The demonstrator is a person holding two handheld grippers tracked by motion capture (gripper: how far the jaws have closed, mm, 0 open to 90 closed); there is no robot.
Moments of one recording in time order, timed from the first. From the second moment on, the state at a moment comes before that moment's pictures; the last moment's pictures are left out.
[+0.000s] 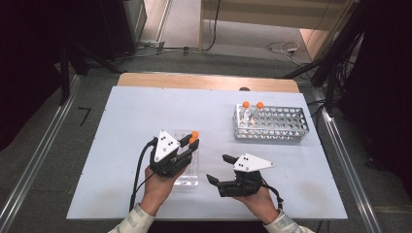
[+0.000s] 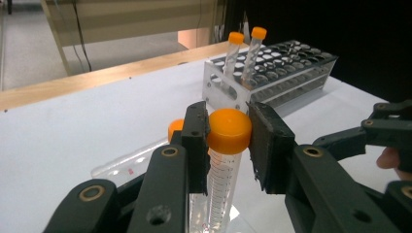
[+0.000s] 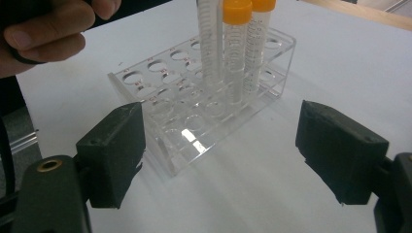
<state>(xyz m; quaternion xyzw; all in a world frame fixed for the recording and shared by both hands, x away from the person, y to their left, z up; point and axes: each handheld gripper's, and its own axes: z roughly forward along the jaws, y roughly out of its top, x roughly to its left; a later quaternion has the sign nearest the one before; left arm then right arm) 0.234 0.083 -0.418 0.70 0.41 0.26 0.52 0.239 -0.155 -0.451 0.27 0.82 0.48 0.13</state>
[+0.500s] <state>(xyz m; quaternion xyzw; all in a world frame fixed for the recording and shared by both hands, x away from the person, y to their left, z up) 0.233 0.079 -0.428 0.71 0.42 0.26 0.50 0.239 -0.155 -0.452 0.26 0.83 0.48 0.13</state>
